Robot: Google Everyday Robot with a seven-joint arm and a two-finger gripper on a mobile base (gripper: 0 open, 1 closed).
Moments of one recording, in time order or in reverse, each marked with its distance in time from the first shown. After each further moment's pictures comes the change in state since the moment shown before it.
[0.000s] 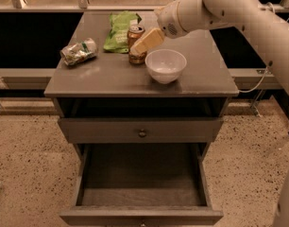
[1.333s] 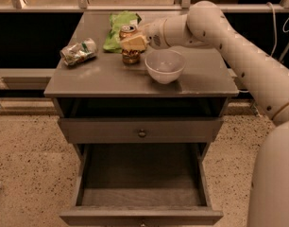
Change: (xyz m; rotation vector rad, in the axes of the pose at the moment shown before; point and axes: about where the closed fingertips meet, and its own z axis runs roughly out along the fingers) arm 0.010 -0.001 0.074 -0.048 -0.167 0.212
